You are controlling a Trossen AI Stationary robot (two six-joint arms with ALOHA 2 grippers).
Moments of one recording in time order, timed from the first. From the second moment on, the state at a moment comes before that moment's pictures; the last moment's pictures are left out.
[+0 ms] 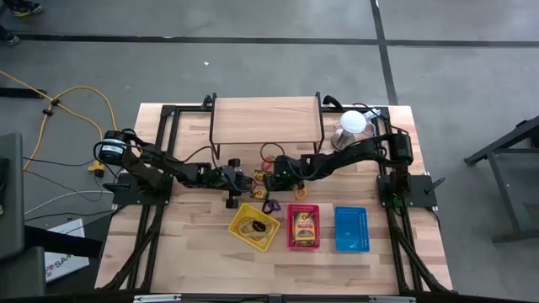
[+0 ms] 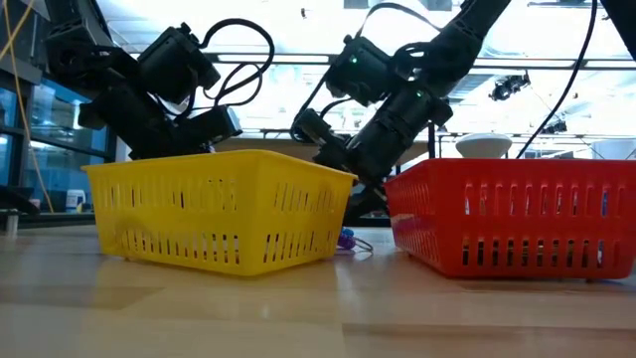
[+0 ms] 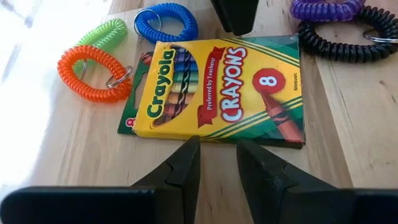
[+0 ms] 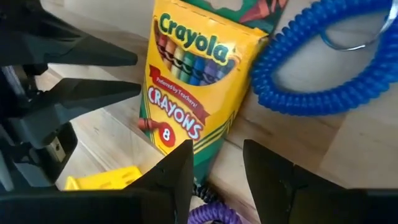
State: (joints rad) left arm -0.02 1.57 0.48 0.43 -0.16 0.14; right arm -0.07 1.95 1.06 0.06 -0.18 1.36
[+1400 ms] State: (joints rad) left arm 0.05 1.61 0.48 0.42 0.03 0.05; right arm -0.08 2.00 1.06 0.22 -0.21 1.33
